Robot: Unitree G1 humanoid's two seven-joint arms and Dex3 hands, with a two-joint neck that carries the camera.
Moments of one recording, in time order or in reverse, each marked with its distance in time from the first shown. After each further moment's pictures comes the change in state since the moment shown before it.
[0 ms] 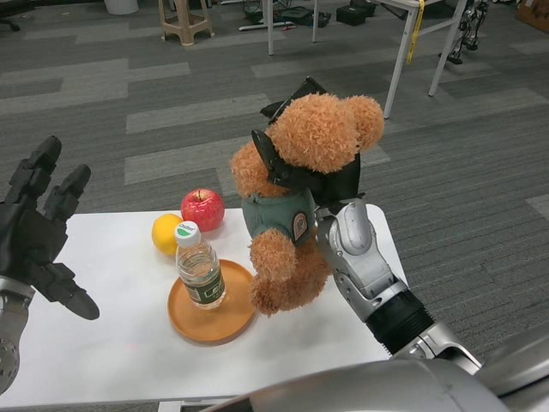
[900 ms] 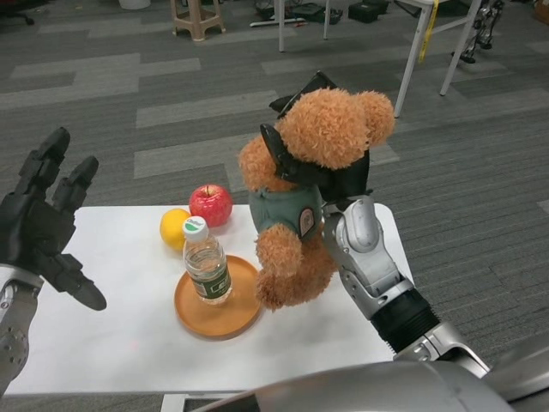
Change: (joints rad) left arm 0.000 -0.002 0.007 0.002 0.000 -0.008 0.000; right arm -0.009 -0.004 0.000 -0.003 0.000 0.001 -0.001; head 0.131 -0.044
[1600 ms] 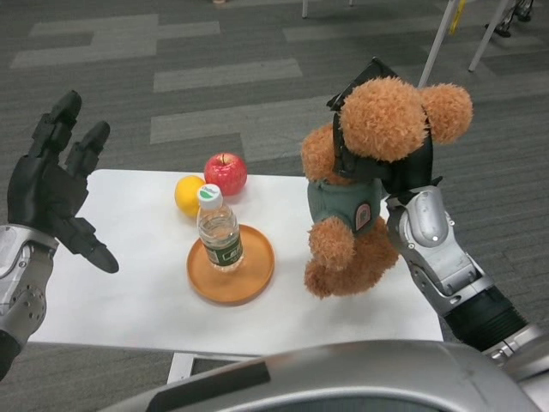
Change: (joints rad) left arm 0.016 0.004 0.010 -0.002 -0.003 -0.005 0.000; right arm 0.221 -0.238 -0.042 -0.157 0.007 0.079 -0.035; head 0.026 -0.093
